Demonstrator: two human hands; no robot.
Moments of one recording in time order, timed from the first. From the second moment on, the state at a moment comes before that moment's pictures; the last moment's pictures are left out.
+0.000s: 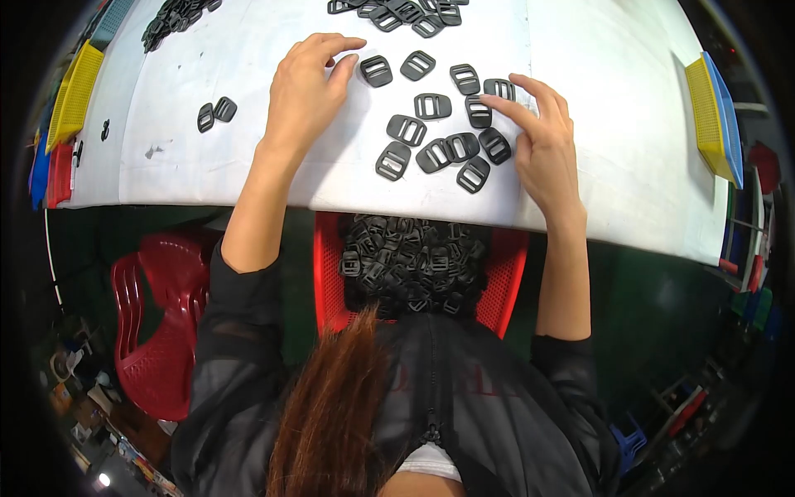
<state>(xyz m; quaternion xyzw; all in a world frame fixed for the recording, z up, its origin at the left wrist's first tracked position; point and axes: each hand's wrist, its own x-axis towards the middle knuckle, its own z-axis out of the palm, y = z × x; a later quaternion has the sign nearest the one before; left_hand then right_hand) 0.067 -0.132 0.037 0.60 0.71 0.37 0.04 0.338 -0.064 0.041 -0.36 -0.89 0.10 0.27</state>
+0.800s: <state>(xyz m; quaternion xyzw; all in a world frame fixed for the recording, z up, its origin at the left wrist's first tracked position) 0.148 -0.245 0.037 0.74 0.51 0.35 0.26 0.368 -0.168 0.047 -0.24 -0.92 0.27 0.12</state>
